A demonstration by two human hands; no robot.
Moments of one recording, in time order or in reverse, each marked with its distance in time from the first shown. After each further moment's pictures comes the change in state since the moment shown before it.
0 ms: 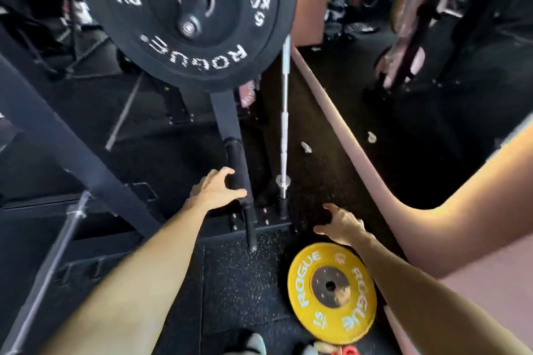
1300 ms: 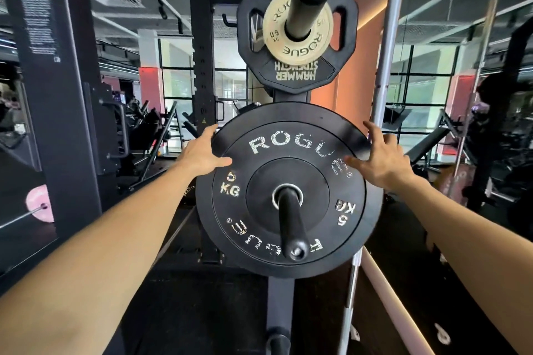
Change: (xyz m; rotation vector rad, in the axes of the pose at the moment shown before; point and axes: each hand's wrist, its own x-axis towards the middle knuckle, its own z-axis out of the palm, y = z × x) left_hand 0.111 0.041 -0.442 -0.174 0.729 0.249; right_hand 0.054 -0.347 -0.378 0.018 0.903 -0.523
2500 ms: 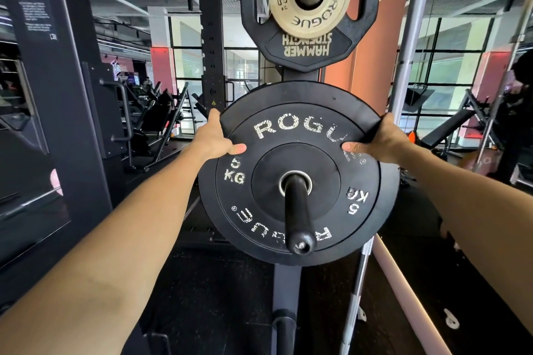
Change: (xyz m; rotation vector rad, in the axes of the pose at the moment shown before) left_hand 0.003 0.017 0.015 -0.180 -0.047 -0.144; right_hand 0.055 0.009 0.027 0.261 -0.189 0.111
